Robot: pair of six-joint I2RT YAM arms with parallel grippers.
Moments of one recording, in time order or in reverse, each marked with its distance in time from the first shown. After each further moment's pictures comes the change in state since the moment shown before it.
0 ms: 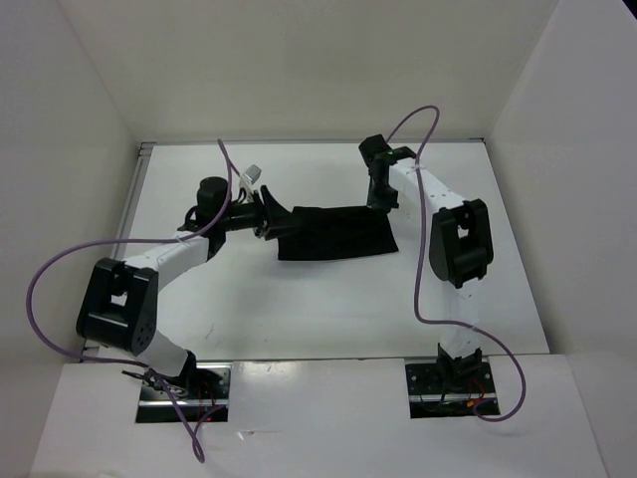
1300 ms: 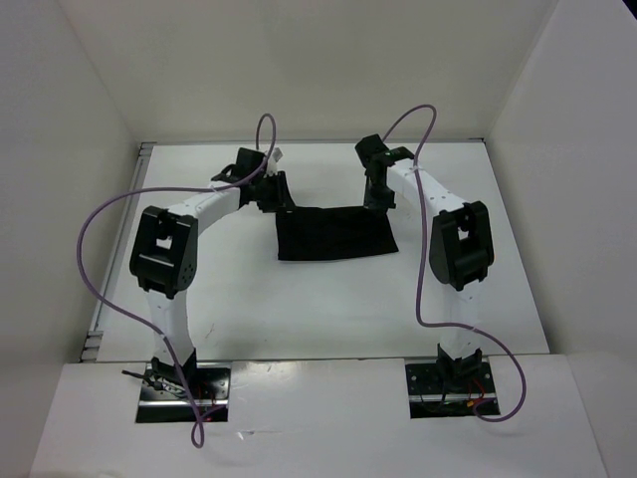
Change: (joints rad) left arm -0.043 0.447 0.611 -0.628 -0.533 0.622; right arm 0.025 -0.027 -0.014 0.000 -0.013 0.000
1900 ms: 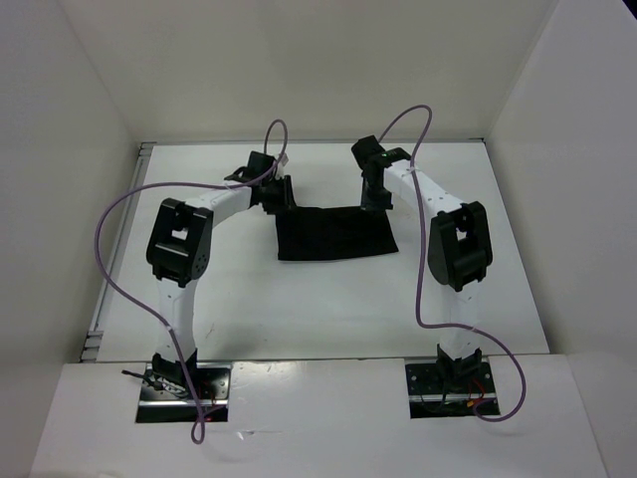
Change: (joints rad) left arm -0.019 0.158 0.090 -0.004 -0.111 0.029; right arm 0.020 0.000 0.000 -0.003 0.000 0.000
